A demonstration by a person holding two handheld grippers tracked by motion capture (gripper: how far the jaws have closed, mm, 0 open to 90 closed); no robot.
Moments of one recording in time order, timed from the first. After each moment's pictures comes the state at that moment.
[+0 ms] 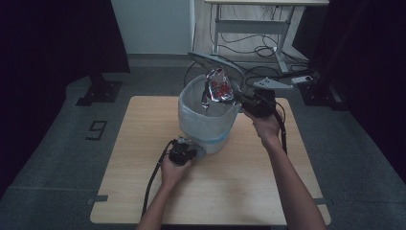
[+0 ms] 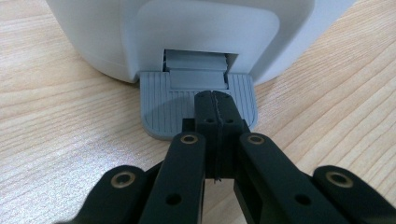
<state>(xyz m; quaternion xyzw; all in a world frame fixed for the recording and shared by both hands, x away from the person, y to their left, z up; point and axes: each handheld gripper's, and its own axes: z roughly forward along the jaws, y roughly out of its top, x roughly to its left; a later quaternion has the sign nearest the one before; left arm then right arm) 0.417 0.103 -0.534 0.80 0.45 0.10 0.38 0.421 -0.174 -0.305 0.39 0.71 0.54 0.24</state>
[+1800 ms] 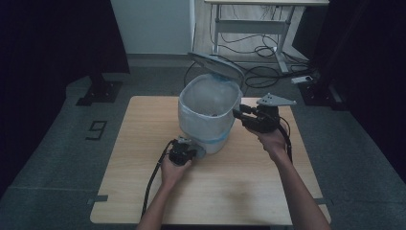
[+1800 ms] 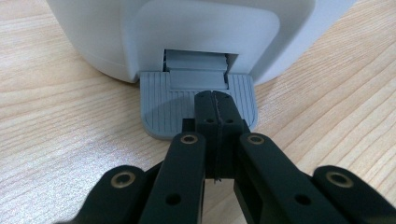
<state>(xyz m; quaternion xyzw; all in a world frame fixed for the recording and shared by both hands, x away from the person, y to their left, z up) 0.417 0.102 -0.534 0.80 0.45 0.10 0.37 0.396 -0.190 -0.335 0.36 0.73 0.54 0.22</state>
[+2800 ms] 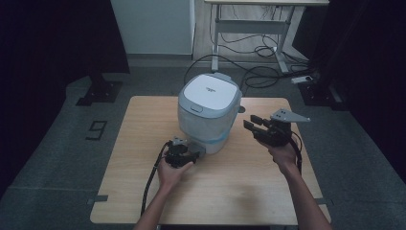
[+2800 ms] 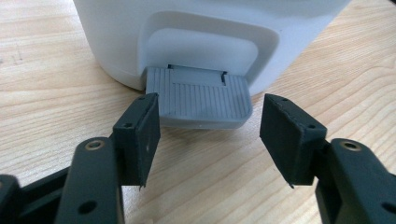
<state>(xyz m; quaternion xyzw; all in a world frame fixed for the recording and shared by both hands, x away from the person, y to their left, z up) 0.395 0.112 -0.517 0.77 0.47 0.13 0.41 0.370 -0.223 -0.365 0.36 0.72 0.55 0.23</state>
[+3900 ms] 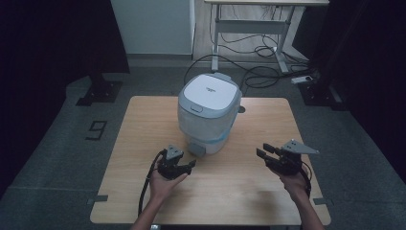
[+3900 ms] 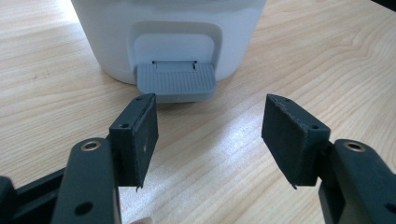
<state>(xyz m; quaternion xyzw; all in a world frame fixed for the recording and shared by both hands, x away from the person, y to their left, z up) 0.346 0.125 -0.498 0.79 0.41 0.17 0.42 0.329 -0.268 -0.452 0.40 0.72 0.52 0.22</state>
